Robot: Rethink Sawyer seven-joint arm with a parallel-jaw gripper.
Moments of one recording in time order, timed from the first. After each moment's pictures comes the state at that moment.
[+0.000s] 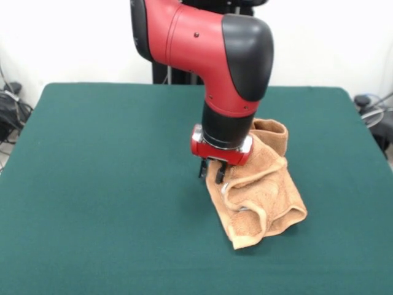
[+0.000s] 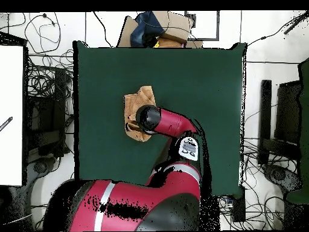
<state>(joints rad) -0.09 -0.30 -0.18 1.51 0.19 0.43 1.60</state>
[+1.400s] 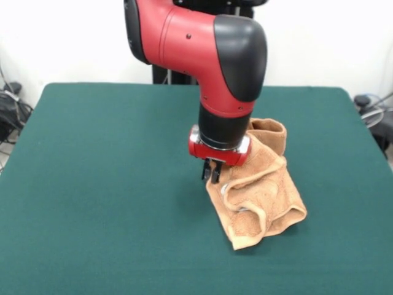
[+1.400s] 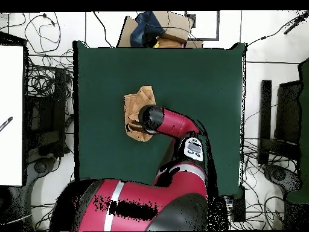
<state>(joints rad) -0.12 -0.31 -0.15 1.52 0.19 0.45 1.60</state>
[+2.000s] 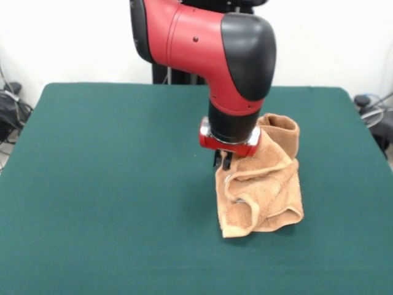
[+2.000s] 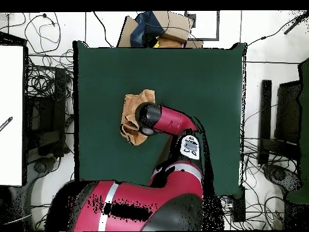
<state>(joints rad) -0.09 -0.32 -0.15 1.49 0.19 0.66 1.60</state>
